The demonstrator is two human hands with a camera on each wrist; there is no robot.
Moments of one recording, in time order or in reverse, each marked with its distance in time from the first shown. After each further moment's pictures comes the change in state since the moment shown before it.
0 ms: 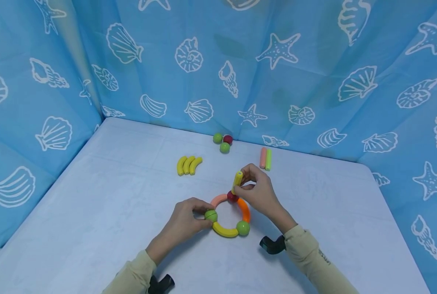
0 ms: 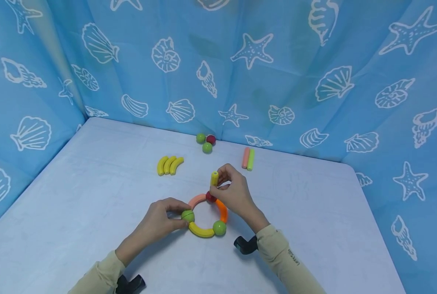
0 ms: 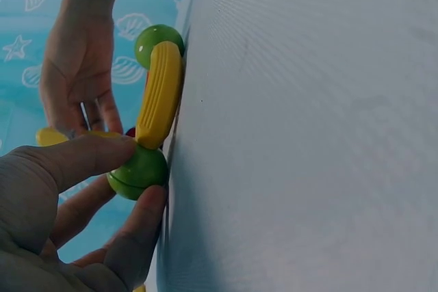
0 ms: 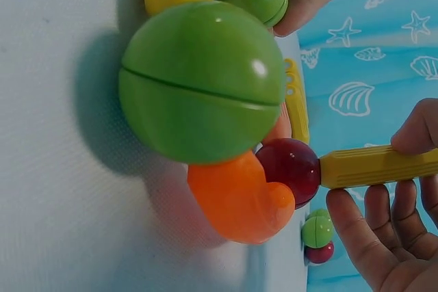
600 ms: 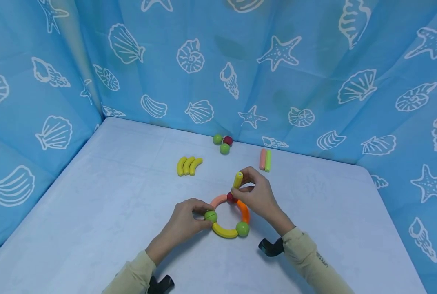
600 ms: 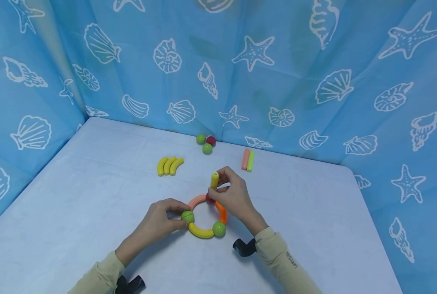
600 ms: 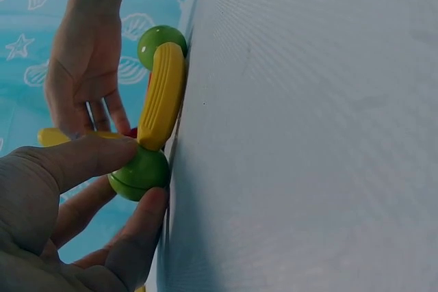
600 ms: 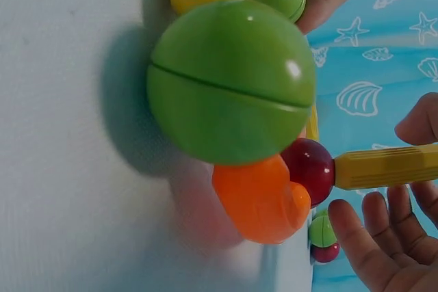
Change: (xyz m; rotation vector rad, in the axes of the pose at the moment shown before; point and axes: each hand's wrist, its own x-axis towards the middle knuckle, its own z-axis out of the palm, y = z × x) left_hand 0.000 -0.001 0.000 -0.011 0.005 0.024; right_hand -0.002 0.000 0.002 -0.039 -0.008 0.013
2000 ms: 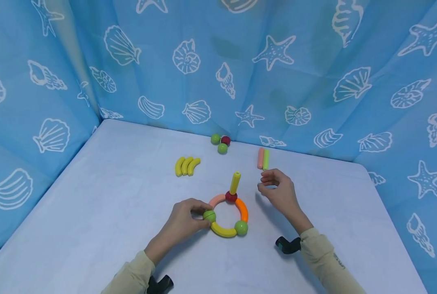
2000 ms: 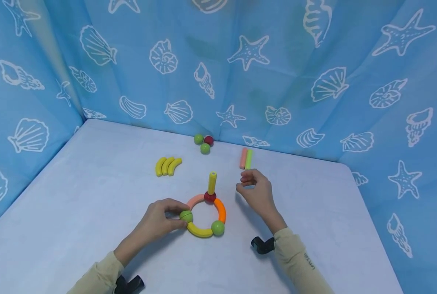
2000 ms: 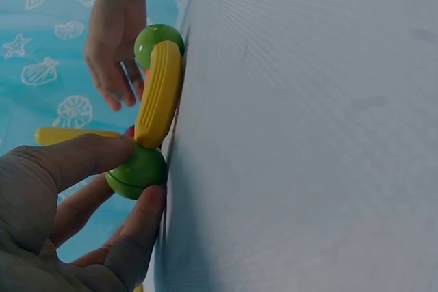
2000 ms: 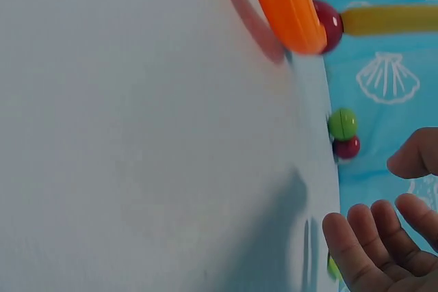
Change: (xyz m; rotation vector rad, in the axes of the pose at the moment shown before) left_hand 0.001 0.005 0.000 -0.001 -0.012 -0.079; right_hand -0.005 0.052 -0.042 -0.127 0.178 0.131
